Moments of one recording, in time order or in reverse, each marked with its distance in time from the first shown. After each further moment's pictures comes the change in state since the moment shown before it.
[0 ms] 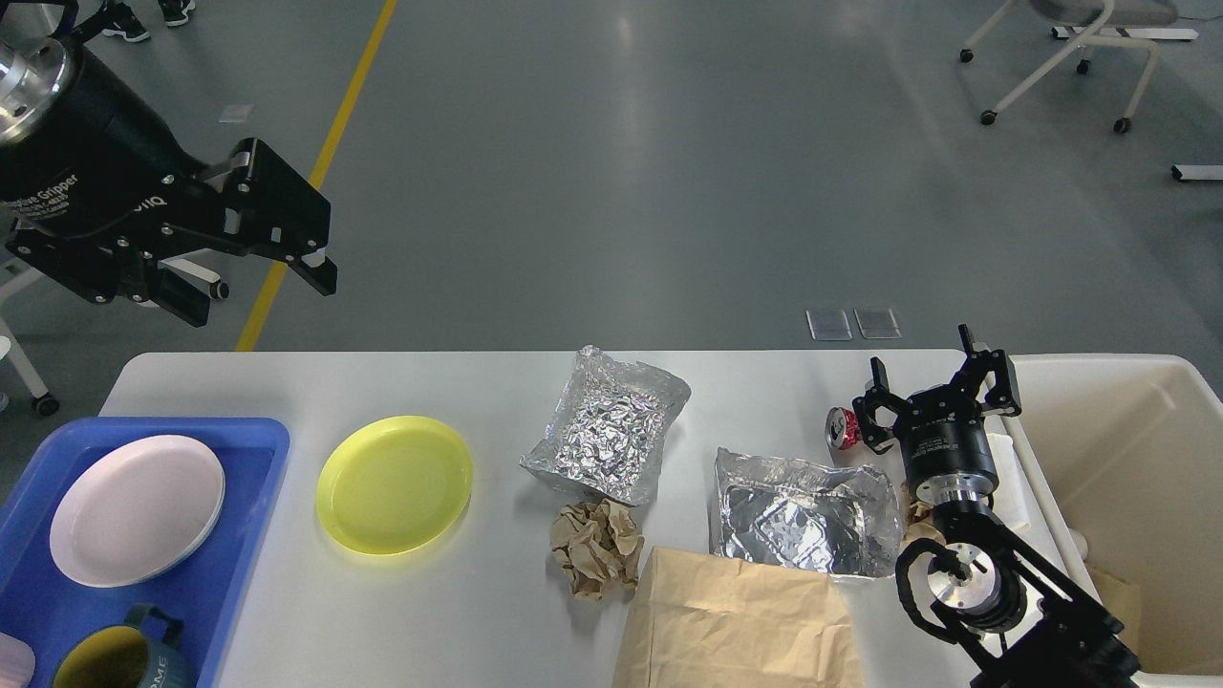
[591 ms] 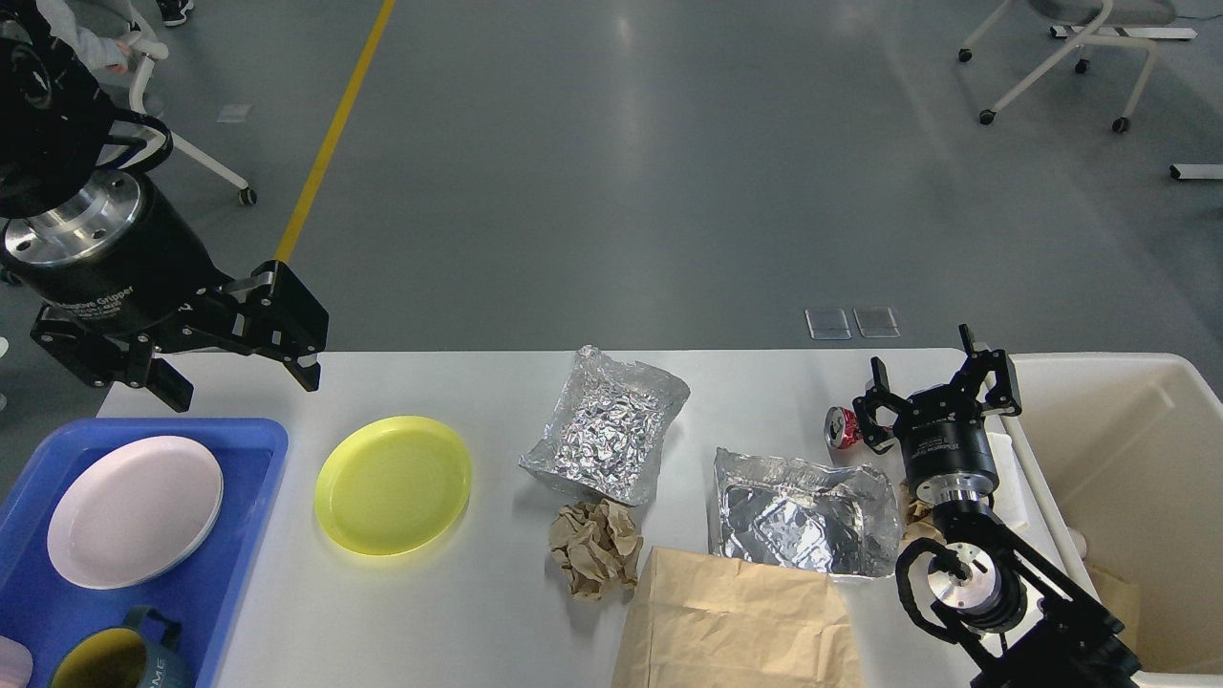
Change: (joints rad) left arm 0.211 -0.025 -0.033 -0.010 -0.030 0.085 0.147; right arm 0.000 -0.001 0.000 0.000 0.000 0.000 0.000
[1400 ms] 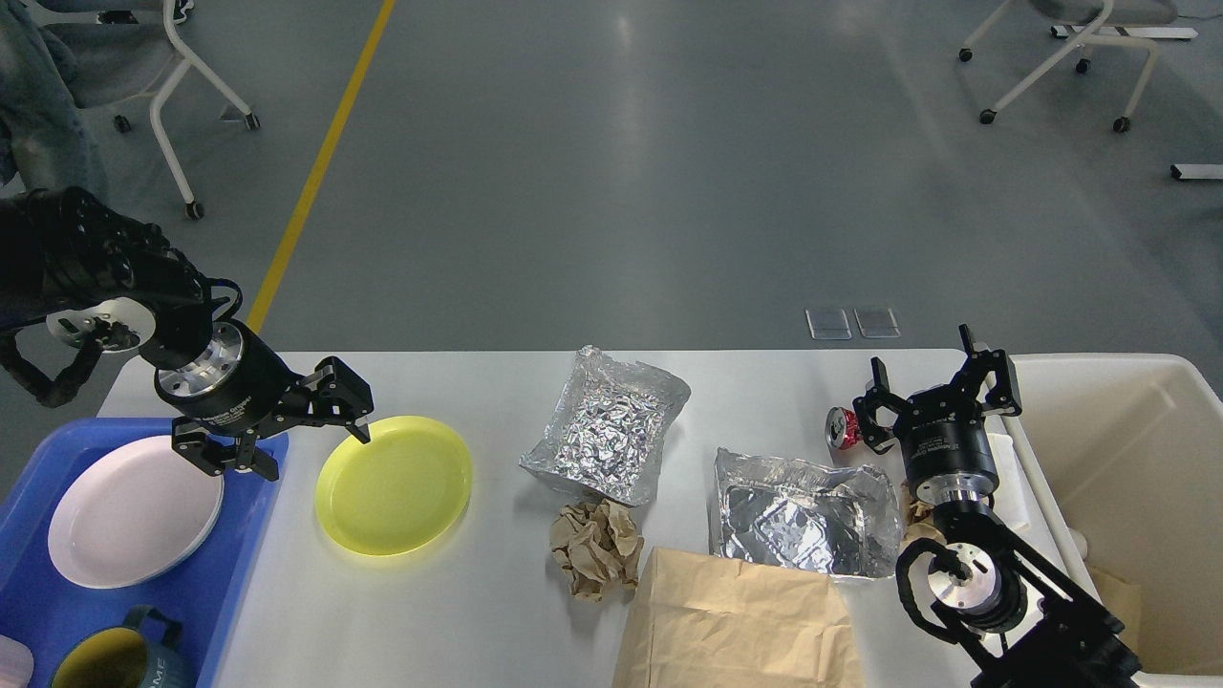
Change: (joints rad) left arm 0.657 0.008 -0.115 0.373 -0.237 0.226 0.013; right arm -0.001 0.000 0.000 0.000 0.000 0.000 0.000
